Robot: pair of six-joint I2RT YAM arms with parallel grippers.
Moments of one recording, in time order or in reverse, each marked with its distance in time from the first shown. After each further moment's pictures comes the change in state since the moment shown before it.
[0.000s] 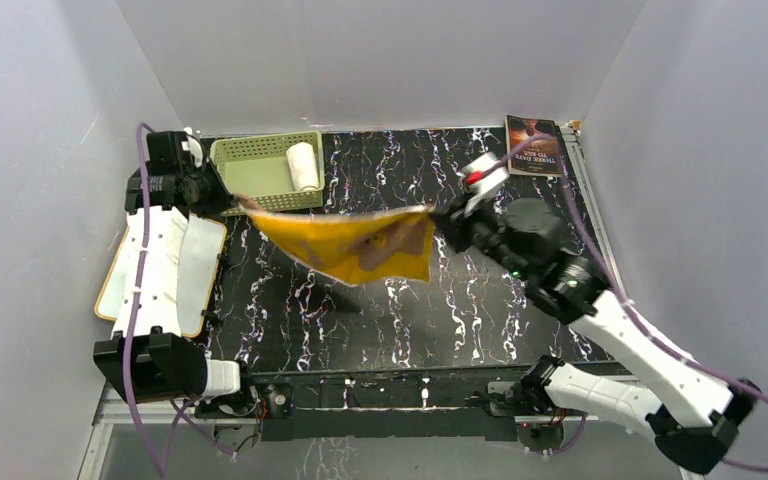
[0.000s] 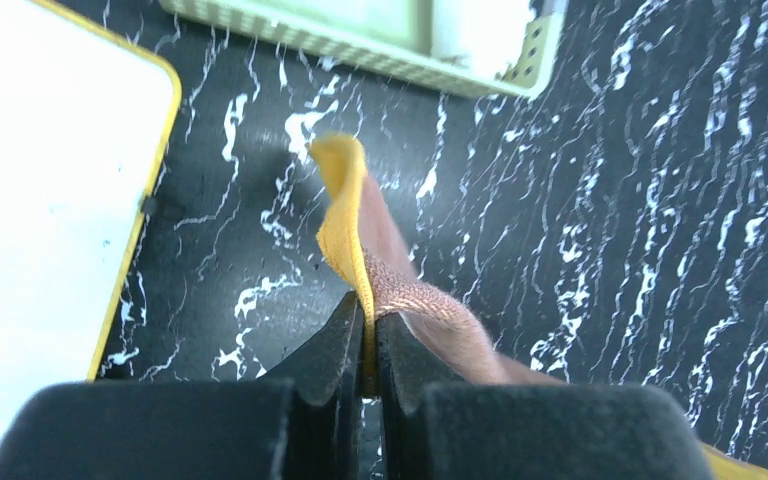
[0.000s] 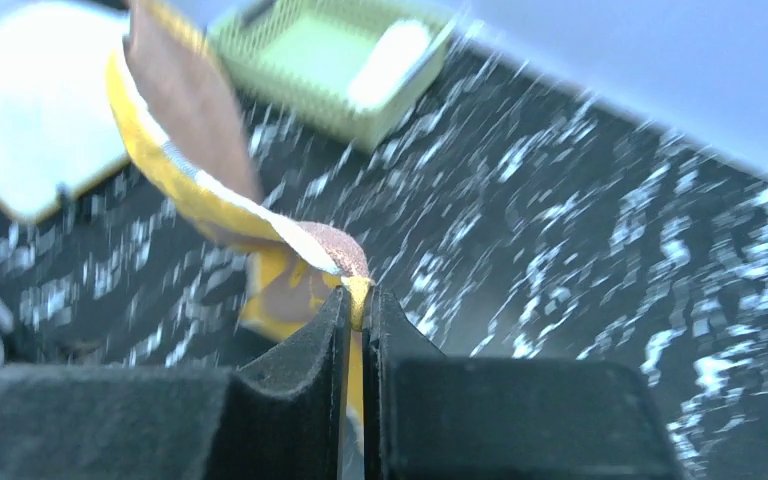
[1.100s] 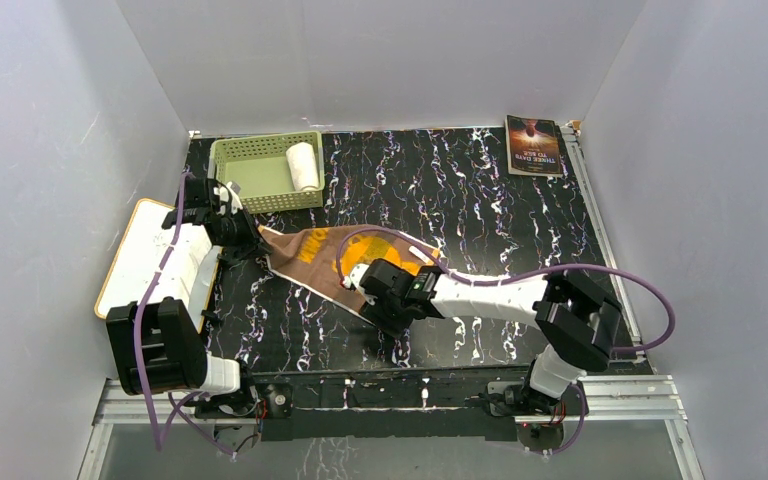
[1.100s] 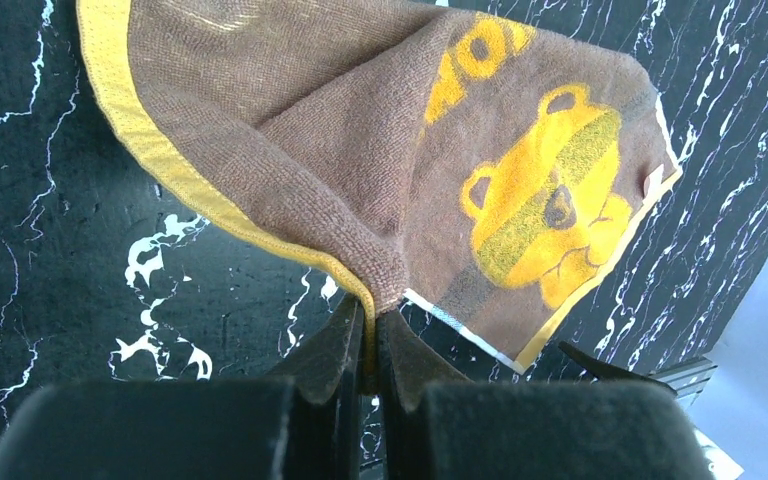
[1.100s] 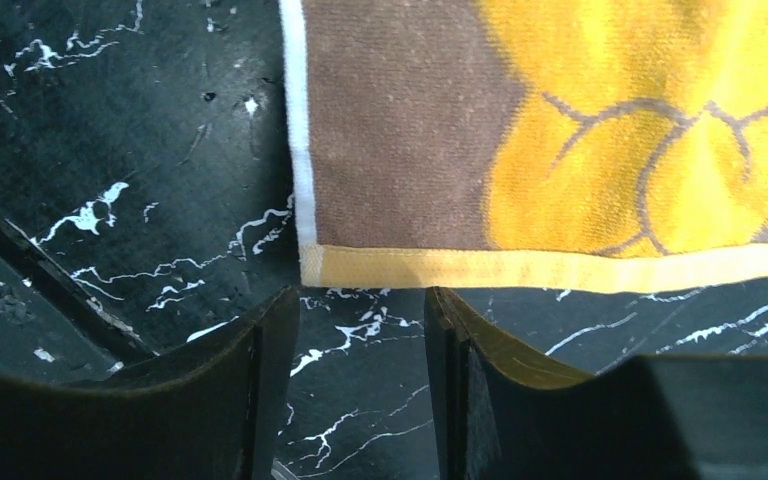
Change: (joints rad) left arm -0.003 0.048 -0.375 0.186 0.261 0.018; right arm 0.273 0.668 -0.001 -0.217 0.026 -0.052
